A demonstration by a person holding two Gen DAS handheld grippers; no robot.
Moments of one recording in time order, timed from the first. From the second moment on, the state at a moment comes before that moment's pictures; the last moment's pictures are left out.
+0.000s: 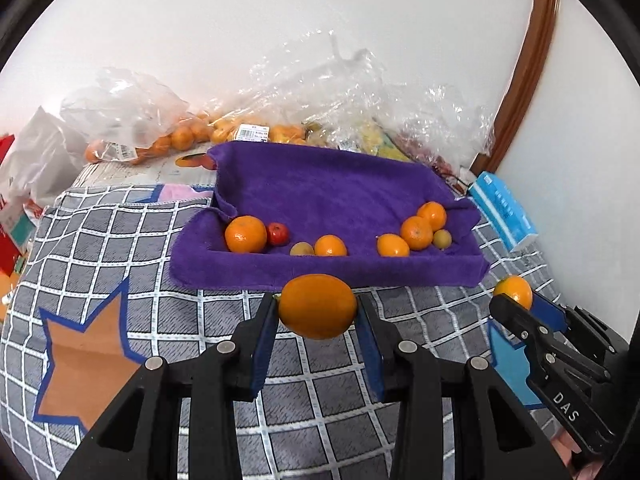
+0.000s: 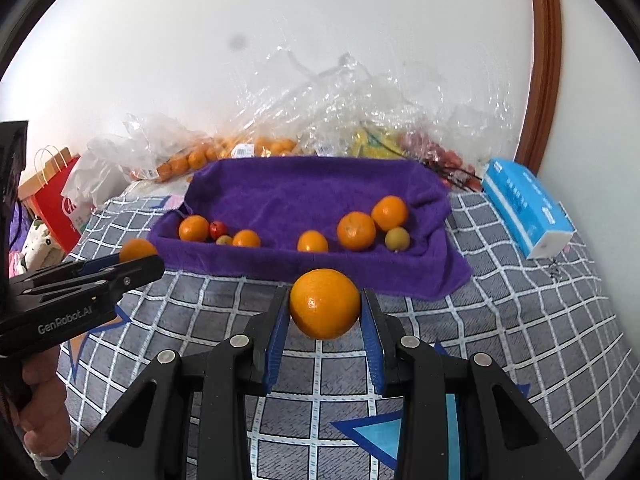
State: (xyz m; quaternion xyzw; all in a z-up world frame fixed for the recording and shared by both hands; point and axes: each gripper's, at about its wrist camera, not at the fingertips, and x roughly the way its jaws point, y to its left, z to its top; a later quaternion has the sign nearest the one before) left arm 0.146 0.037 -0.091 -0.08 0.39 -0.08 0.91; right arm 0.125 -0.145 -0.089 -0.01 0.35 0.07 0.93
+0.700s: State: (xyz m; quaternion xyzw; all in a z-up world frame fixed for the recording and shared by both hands) left arm 0.137 0.077 -0.049 -0.06 0.38 -0.12 0.91; right arm 0.113 -0.121 -0.040 0.02 0.34 0.04 0.94
